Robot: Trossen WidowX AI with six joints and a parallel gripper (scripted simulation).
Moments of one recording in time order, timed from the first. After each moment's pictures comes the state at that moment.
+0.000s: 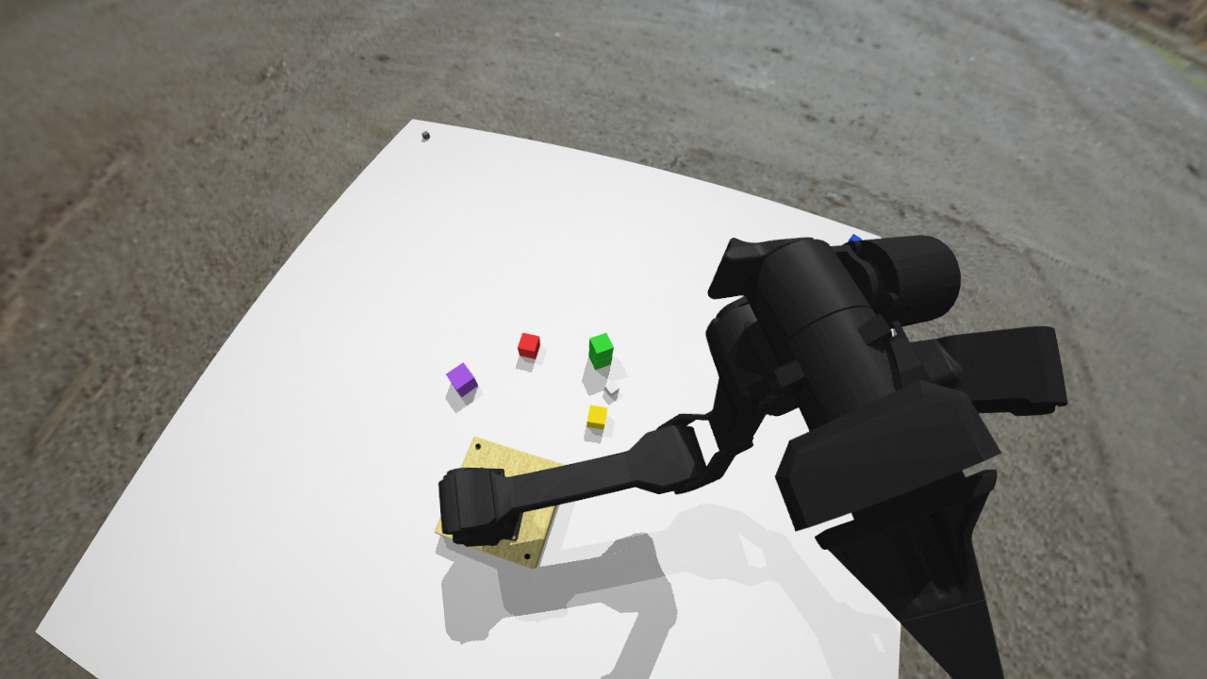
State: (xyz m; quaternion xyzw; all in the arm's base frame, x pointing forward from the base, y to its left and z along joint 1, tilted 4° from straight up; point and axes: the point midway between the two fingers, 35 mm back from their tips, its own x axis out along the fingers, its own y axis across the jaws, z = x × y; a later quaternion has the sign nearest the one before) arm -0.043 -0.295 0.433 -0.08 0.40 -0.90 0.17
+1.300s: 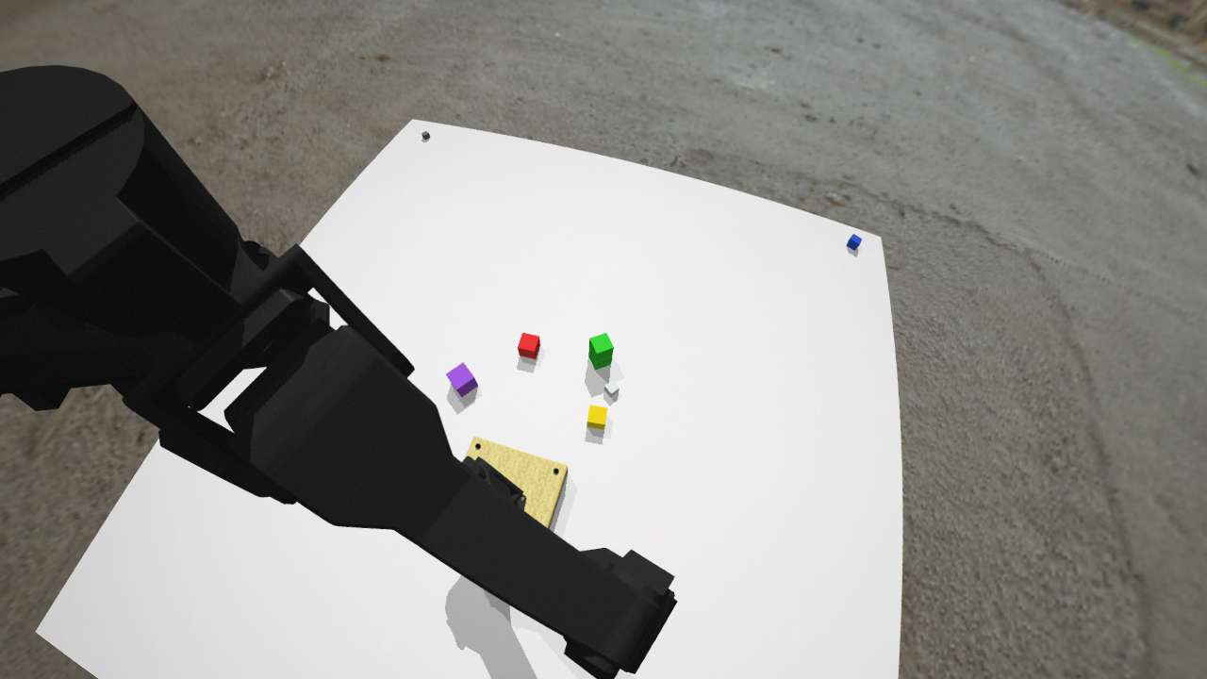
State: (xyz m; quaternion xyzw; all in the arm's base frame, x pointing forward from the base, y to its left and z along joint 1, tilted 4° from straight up) arm -0.049 0.158 0.519 -0.15 0.00 -0.84 -0.52
